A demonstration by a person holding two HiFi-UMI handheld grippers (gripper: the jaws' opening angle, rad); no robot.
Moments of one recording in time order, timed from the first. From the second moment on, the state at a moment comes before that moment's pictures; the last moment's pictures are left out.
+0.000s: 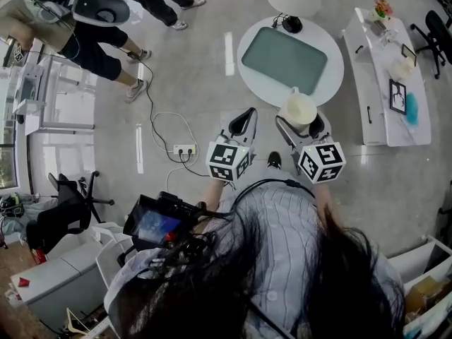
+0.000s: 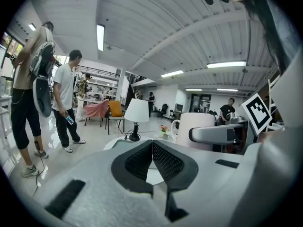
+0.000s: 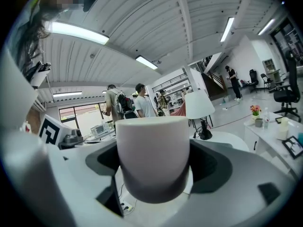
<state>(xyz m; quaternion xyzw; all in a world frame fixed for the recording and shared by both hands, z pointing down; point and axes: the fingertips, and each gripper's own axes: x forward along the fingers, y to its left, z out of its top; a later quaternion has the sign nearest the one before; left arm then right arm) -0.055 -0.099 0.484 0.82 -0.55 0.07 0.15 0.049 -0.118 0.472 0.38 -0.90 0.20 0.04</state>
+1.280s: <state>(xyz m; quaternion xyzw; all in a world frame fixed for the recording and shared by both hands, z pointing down) -0.073 -0.202 0.485 0.83 -0.53 0.09 0.14 0.042 -0.217 0.489 0.41 -0.88 0.21 0.05</state>
